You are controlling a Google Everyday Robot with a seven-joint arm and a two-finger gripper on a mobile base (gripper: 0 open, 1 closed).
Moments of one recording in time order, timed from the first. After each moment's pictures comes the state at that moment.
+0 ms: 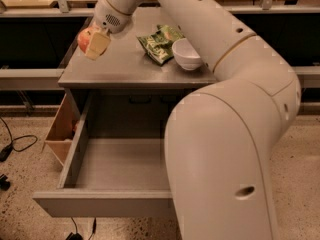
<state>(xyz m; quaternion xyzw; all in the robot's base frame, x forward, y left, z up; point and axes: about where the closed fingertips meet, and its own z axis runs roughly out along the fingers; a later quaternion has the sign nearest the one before) 0.688 0.177 0.935 -0.70 0.63 0.17 0.28</state>
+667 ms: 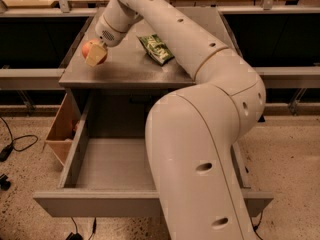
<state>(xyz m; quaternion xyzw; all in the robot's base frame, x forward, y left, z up) 0.750 0.199 0.873 -0.62 0.70 0.19 0.29</state>
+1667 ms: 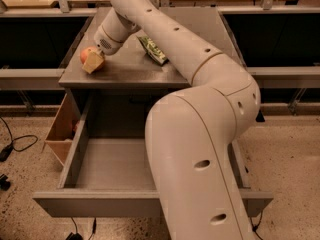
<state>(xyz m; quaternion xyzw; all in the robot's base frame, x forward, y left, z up) 0.756 0.214 0.841 -0.60 0.72 0.21 0.28</state>
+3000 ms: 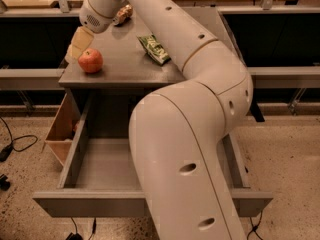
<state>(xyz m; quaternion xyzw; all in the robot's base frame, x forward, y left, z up) 0.744 0.229 0.919 -0.63 0.69 0.18 0.31</state>
